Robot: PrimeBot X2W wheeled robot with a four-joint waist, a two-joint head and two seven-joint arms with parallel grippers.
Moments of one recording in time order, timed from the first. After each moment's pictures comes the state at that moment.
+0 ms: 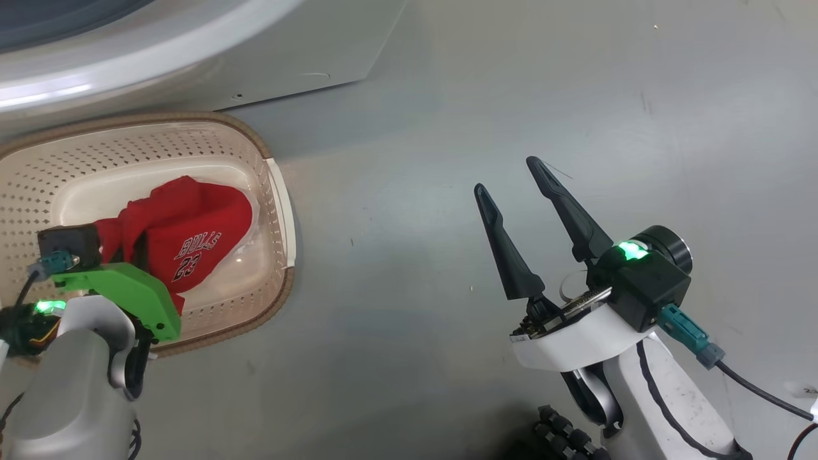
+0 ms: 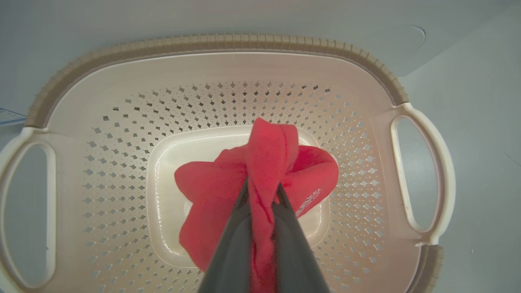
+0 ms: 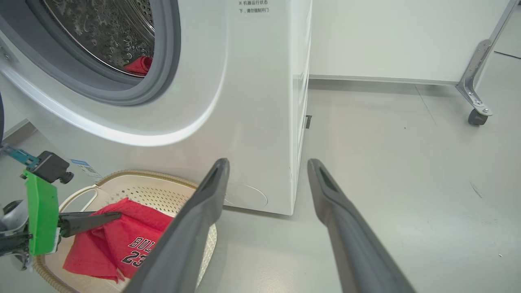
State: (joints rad) left arm -0.50 0.19 -0.15 0.69 -0.43 -0.04 0.01; right arm -0.25 -0.05 0.43 -0.02 0.26 0.04 -0.26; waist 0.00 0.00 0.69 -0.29
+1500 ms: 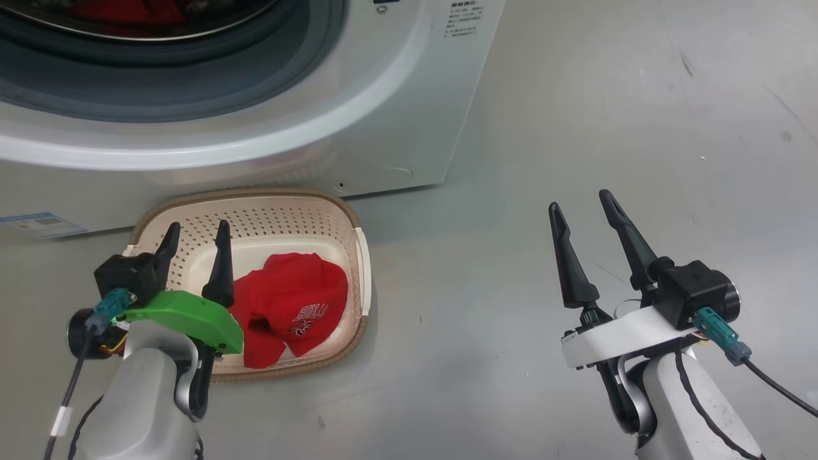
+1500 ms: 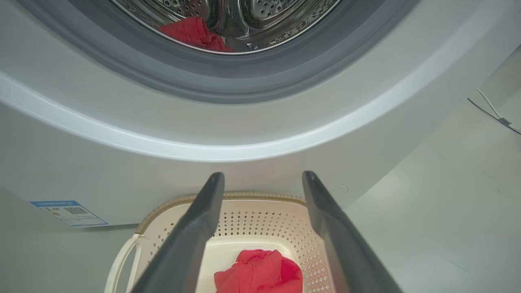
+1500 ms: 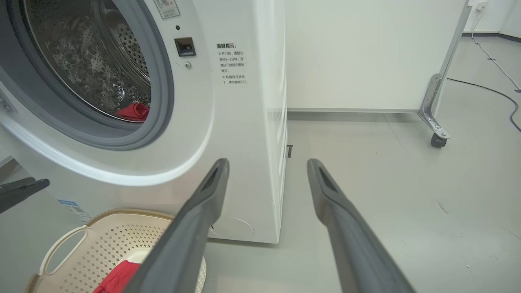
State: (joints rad) left arm -0.45 0.07 -0.16 0.67 -0.42 -0.08 -0.26; right arm -0.19 -0.05 0.28 0.12 0.27 0.01 -0.26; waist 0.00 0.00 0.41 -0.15
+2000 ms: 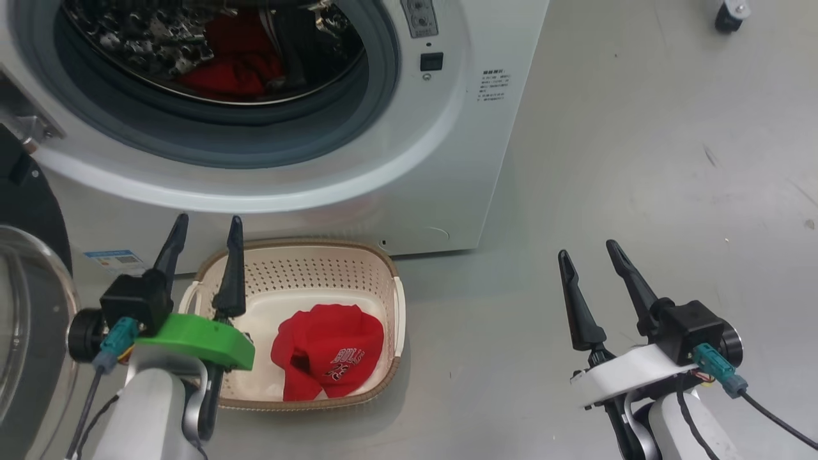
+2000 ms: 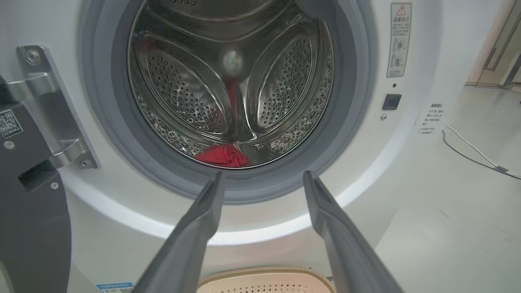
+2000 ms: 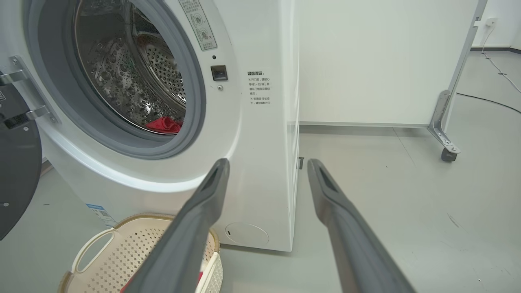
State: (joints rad) left arm -0.31 0.06 -0.15 0.36 -0.33 -0.07 -0.26; right arm -0.10 -0.06 0.25 0.16 0.27 0.01 -0.26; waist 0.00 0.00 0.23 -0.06
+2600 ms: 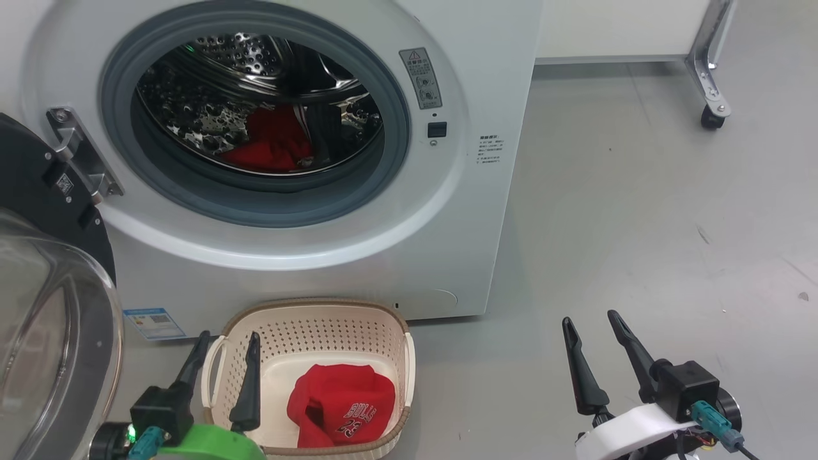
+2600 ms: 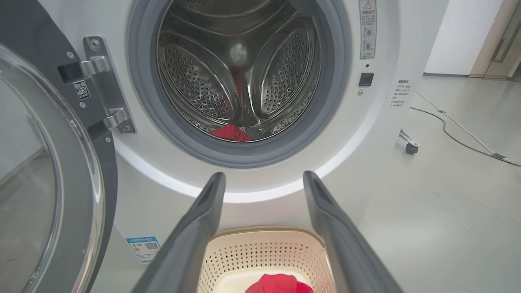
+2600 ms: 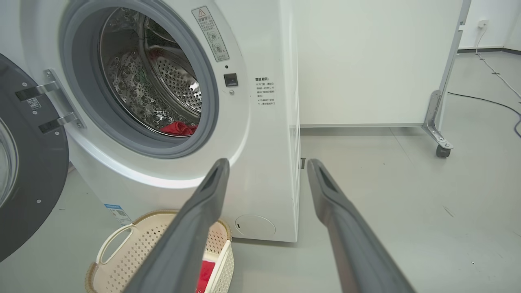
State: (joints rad) left arm -0.02 0.06 -0.17 0.27 -0.32 -0.03 -0.26; right arm 0.06 -0.05 0.25 0.17 0.29 0.01 -0.26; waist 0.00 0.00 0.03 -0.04
